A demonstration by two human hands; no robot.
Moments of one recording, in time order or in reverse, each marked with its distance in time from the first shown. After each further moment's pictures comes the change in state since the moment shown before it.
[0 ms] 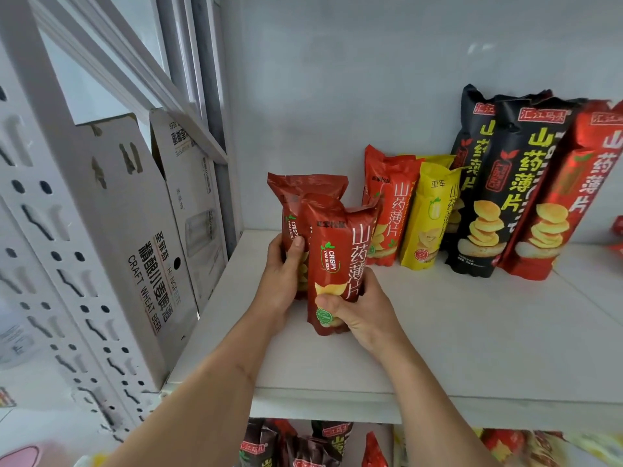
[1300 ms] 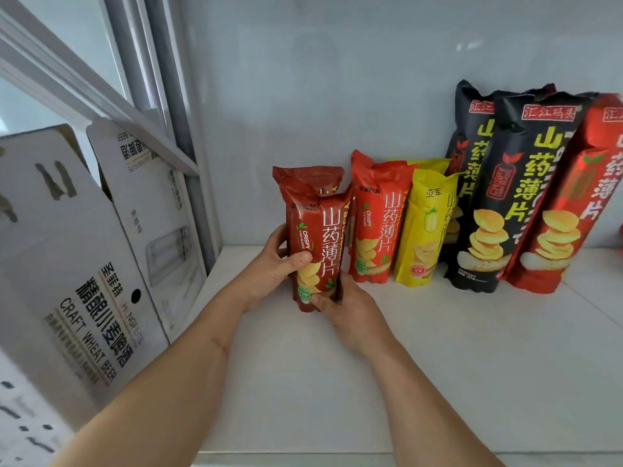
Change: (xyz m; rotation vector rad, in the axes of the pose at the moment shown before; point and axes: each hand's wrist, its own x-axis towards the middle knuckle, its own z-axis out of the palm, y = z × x) left_hand 0.095 -0.003 -0.006 0.208 -0.343 -0.008; right_hand 0.071 0.024 -0.014 -0.459 0.018 0.039
